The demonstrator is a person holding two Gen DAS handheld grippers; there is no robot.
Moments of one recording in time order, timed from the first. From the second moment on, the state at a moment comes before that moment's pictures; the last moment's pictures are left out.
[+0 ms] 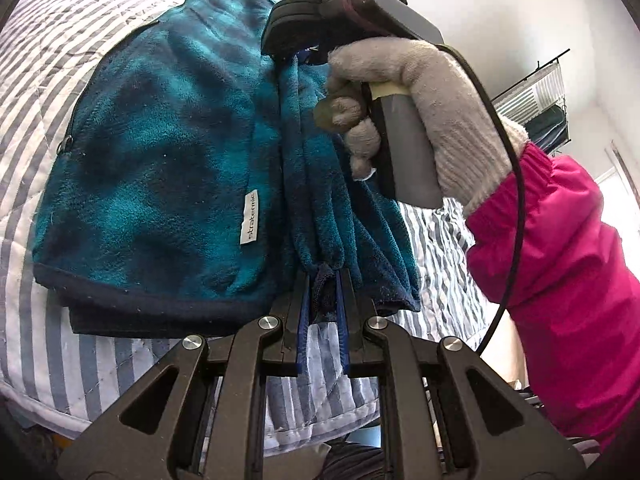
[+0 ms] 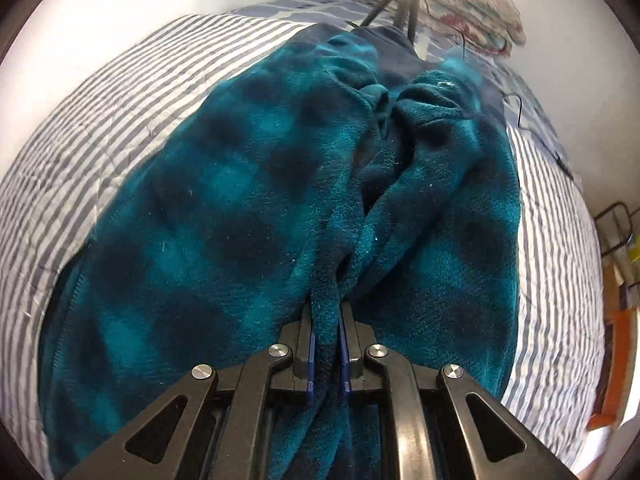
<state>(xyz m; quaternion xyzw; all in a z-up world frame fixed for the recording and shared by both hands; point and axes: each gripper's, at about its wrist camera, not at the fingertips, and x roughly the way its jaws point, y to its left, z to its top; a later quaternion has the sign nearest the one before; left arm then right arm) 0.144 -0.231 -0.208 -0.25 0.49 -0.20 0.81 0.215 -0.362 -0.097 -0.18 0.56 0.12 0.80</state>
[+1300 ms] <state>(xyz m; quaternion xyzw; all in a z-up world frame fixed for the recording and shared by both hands) 0.186 -0.261 -0.180 -0.09 0.49 -0.21 0.84 0.252 -0.554 -0.065 0.13 0.48 0.13 0.86</state>
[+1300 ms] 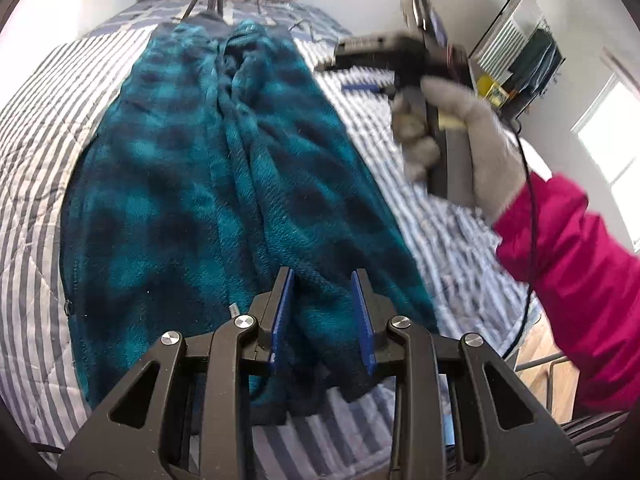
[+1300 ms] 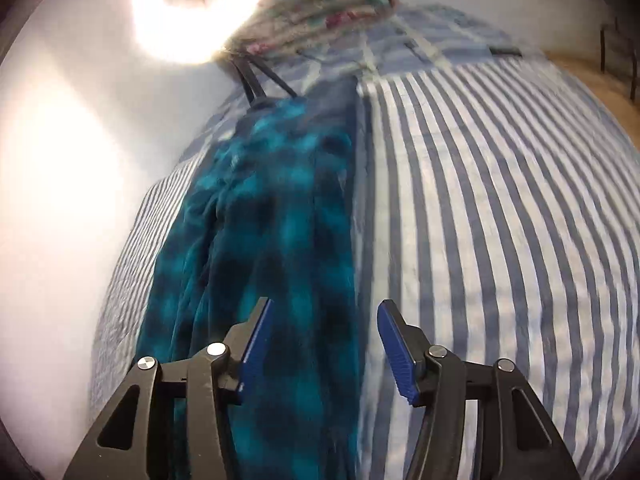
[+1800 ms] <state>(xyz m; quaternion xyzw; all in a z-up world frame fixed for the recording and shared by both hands) 0.191 -0.257 -0.217 -0.08 0.50 -0.22 0.83 0.344 -0.526 -0.118 0.02 0.50 0.08 0.86</state>
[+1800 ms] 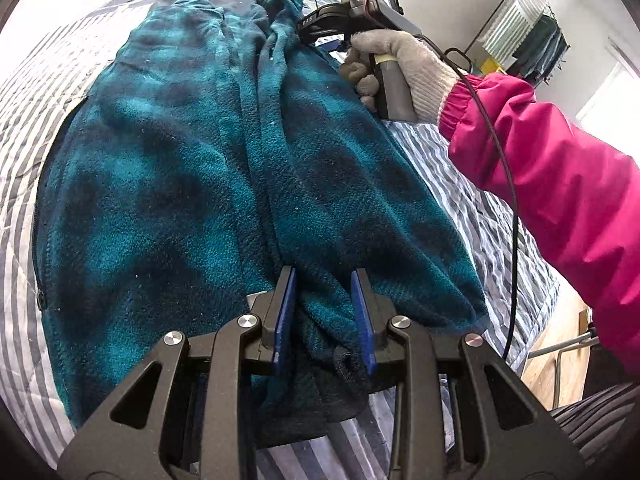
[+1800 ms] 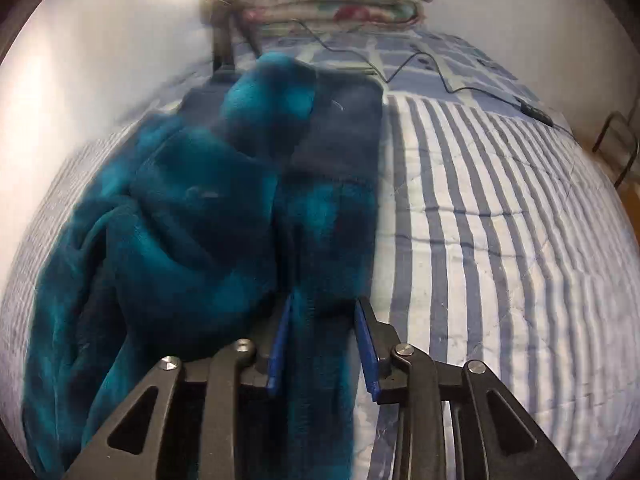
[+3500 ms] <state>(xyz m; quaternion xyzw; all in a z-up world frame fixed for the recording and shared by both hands) 0.162 -0.093 -0.228 -0.28 0.54 -0.14 0.78 -0.014 -0.462 -0.076 -0.04 0.56 0.23 0.80</state>
